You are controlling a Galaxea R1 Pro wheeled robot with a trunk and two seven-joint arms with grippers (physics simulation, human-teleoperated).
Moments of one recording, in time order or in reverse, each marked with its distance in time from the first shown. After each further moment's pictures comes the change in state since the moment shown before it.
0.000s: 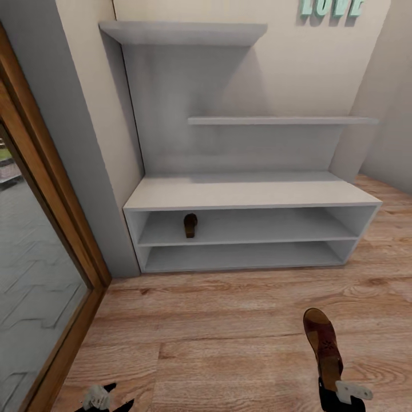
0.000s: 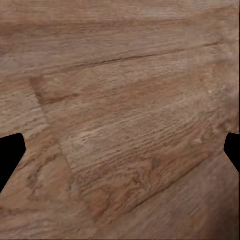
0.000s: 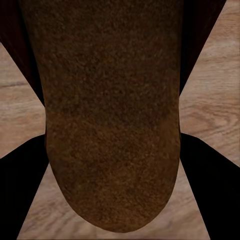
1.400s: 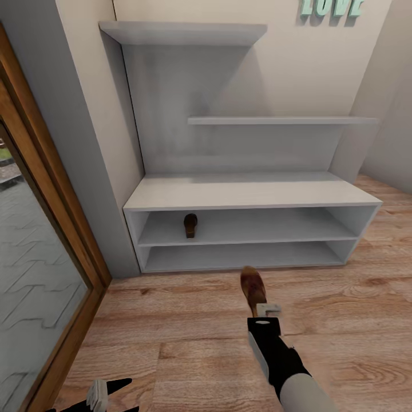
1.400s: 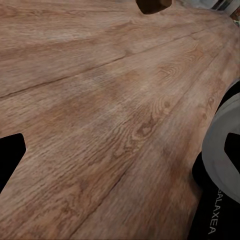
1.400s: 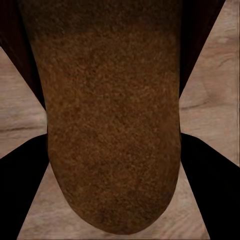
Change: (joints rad) left arm -0.035 0.016 0.014 -0.047 0.003 0.012 -0.397; right arm -0.212 0.346 0.110 -0.464 0.149 0.952 -0.268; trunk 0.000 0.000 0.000
